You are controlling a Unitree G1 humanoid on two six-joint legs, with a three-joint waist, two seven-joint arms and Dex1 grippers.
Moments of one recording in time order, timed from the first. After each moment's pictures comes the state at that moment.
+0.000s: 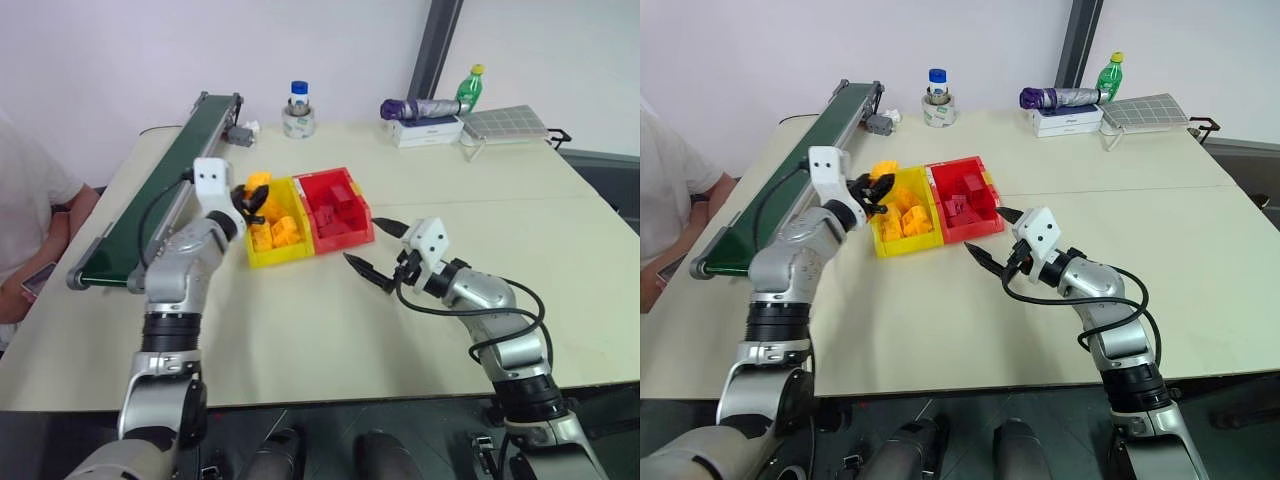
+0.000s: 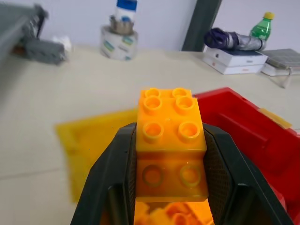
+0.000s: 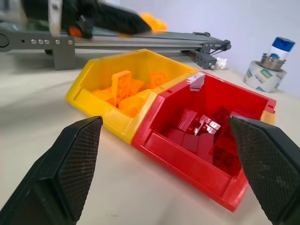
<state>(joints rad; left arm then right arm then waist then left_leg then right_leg) -0.75 0.21 0.17 0.21 -0.34 0.53 -0.23 -0.39 -0.41 0.05 -0.08 0.24 0.15 0.71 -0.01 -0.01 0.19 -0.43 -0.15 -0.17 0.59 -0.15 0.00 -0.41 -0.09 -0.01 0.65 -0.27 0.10</state>
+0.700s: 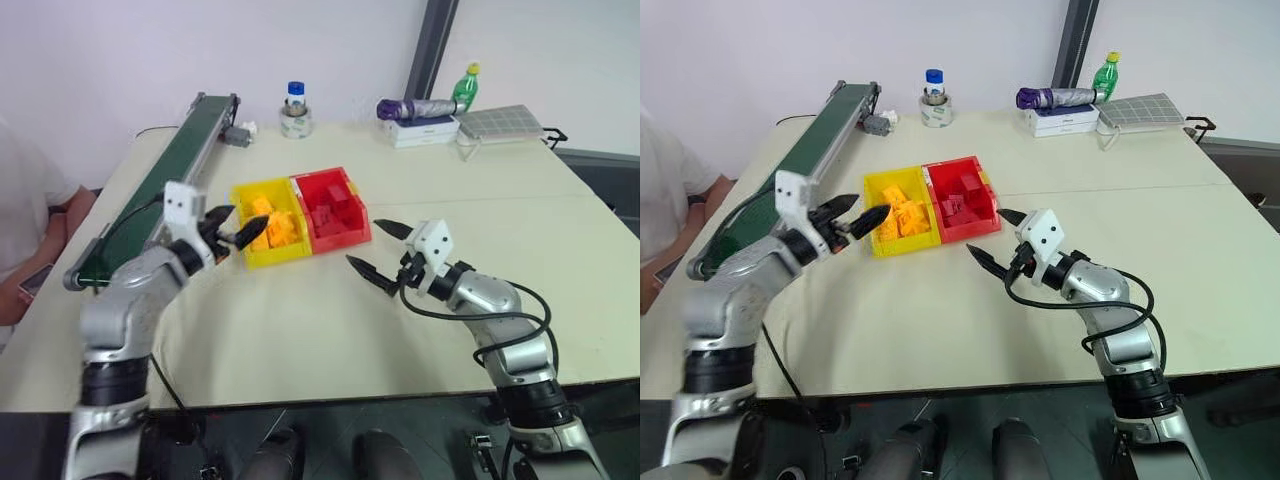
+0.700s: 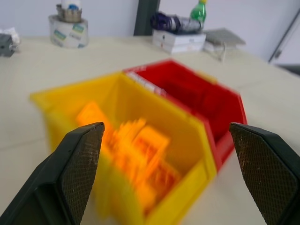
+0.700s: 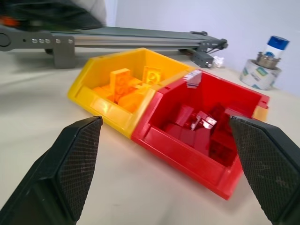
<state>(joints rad) -0.41 0.51 0.23 -0.18 -0.55 0.68 -0.55 -0.38 -0.42 0.04 -0.10 0.25 0.16 0.72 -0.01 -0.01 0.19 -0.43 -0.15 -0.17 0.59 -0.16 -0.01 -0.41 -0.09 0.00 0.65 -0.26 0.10</state>
